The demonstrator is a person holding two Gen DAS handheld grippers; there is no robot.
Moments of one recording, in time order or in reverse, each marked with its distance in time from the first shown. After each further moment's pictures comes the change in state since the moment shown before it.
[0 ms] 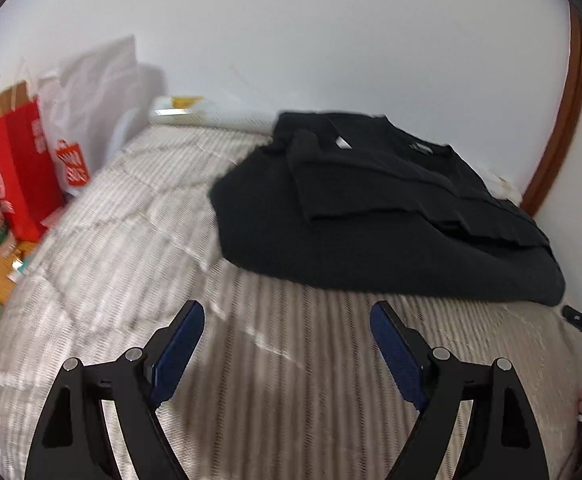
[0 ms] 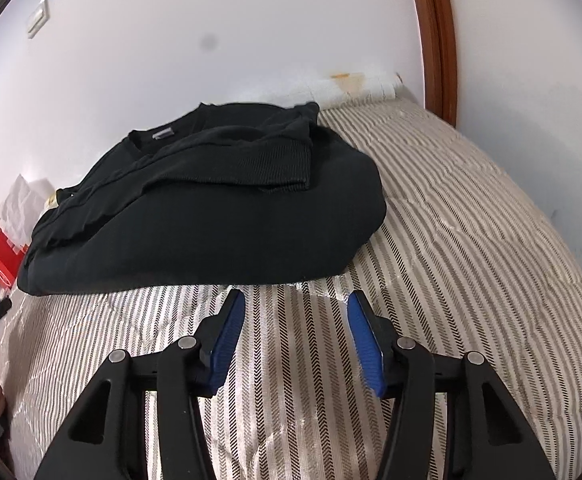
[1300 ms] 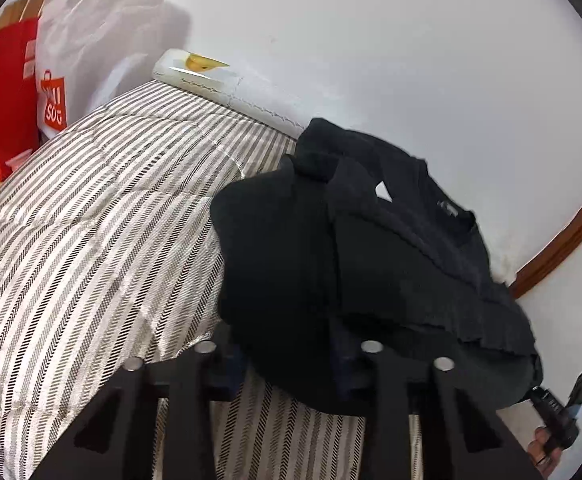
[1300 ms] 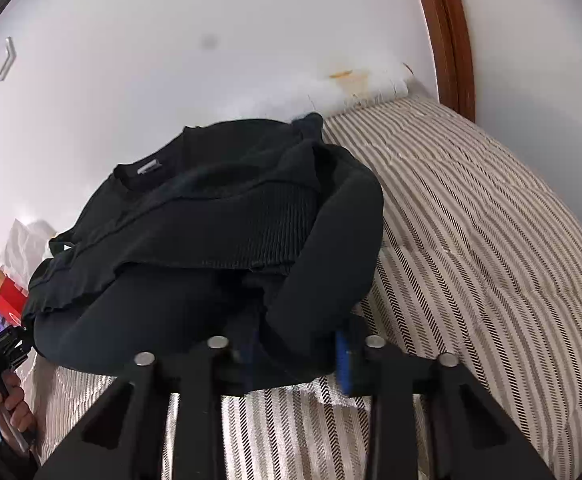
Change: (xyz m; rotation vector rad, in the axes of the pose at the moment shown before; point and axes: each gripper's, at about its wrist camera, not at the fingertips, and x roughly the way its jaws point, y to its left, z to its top) left arm 0.055 0.034 0.050 -0.291 0.027 -0.117; right arm 0.048 0.004 0.046 0.088 -0.006 0.060
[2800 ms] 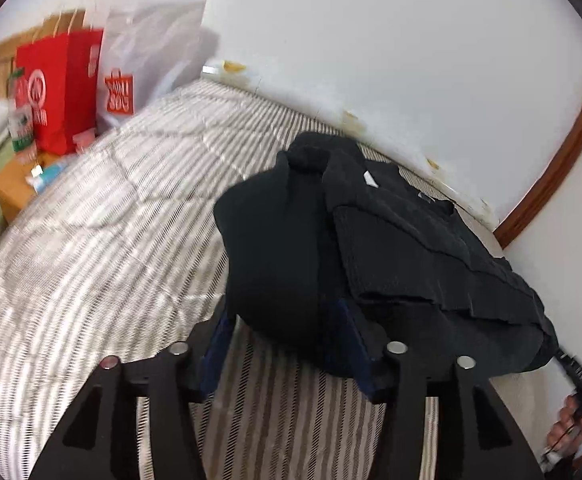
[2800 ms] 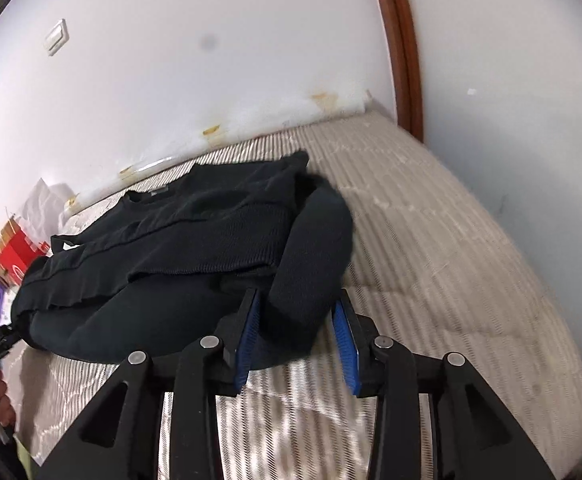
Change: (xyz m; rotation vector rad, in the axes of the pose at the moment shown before) left arm -0.135 0.016 -0.118 0.110 -0.035 0.068; right arm -0.146 -0.026 -0.074 -0.103 -0.065 -0.070
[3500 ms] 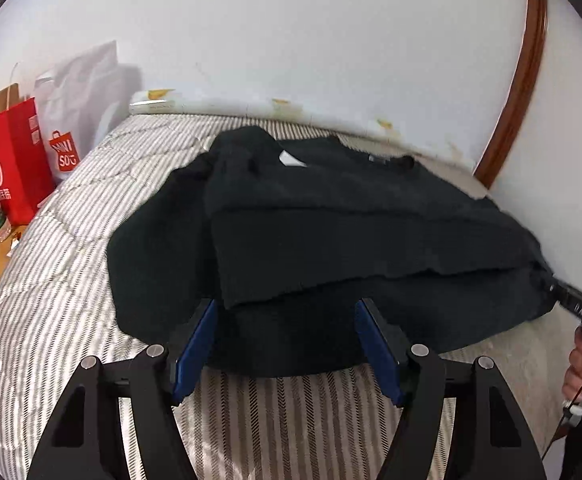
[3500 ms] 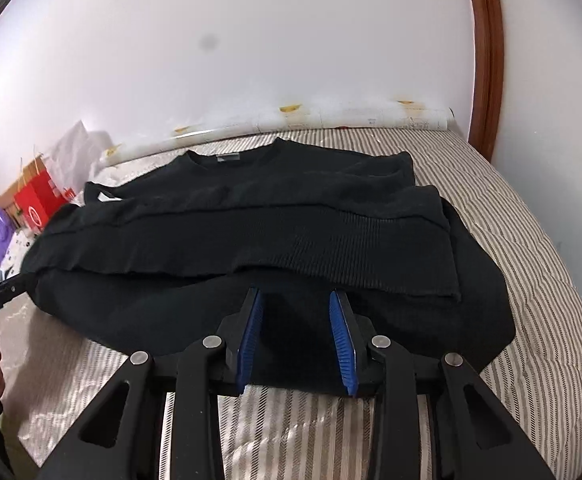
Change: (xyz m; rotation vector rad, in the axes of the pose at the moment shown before) left arm 0.020 -0.063 -0.015 0.266 0.032 -0.010; right arm 0.030 0.092 -0.020 -0.196 0.030 0.082
